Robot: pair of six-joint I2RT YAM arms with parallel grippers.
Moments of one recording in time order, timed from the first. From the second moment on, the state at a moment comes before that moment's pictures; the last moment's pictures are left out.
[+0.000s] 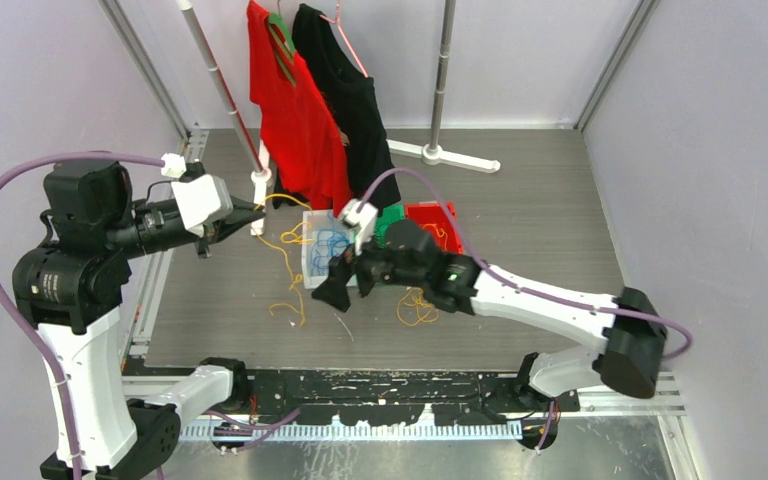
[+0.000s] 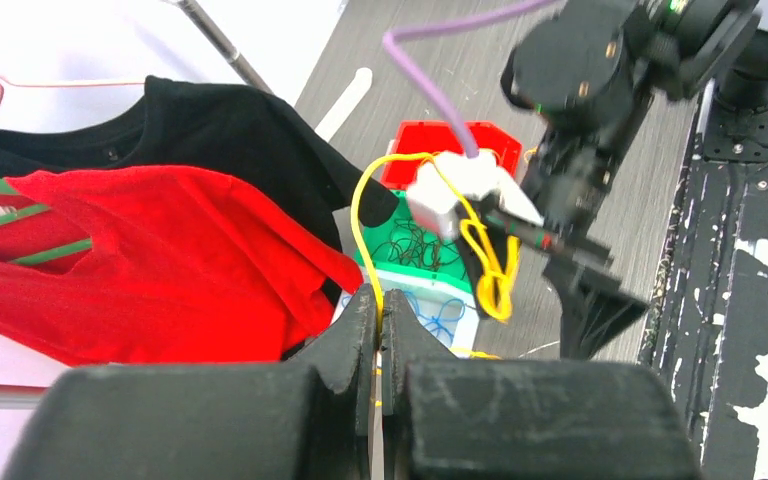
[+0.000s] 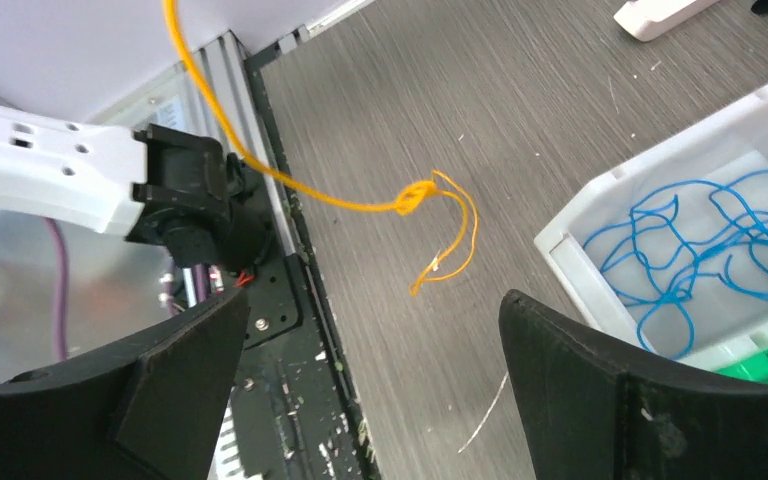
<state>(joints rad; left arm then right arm) -0.13 1.06 1.93 -1.26 0.91 0.73 1.08 1.38 1.03 0.07 -0.20 0.30</state>
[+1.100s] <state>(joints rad) -0.19 1.20 1.93 -0.48 0.99 -0.04 0.90 1.14 0.93 0.32 0.07 0.28</state>
